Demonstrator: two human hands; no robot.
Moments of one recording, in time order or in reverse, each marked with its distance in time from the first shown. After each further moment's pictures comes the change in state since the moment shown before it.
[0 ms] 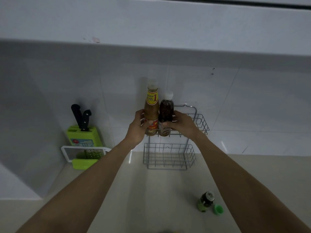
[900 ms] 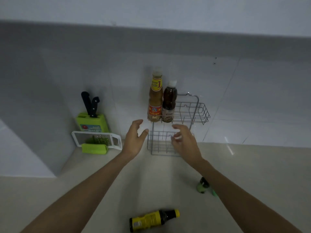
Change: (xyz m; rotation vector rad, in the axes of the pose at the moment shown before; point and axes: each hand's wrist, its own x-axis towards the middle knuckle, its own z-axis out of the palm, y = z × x) left_hand -0.081 -0.040 -0.004 0.107 0.132 0.009; right_hand -0.113 0.035 0.053 -0.150 0.273 -0.276
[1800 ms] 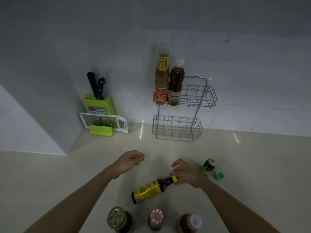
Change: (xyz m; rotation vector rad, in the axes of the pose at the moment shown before) left_hand -0.100 -0.093 -0.032 0.088 -0.456 -0.529; right_hand -0.131 0.066 0.049 0.557 -0.686 0.878
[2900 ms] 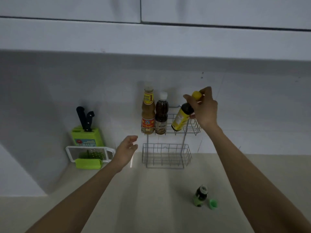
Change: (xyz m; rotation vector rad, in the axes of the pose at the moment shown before) left_hand 0.036 0.127 -0.025 -0.092 0.352 0.377; right_hand -0.077 -0.280 -0.094 -0.149 0.939 -0.916
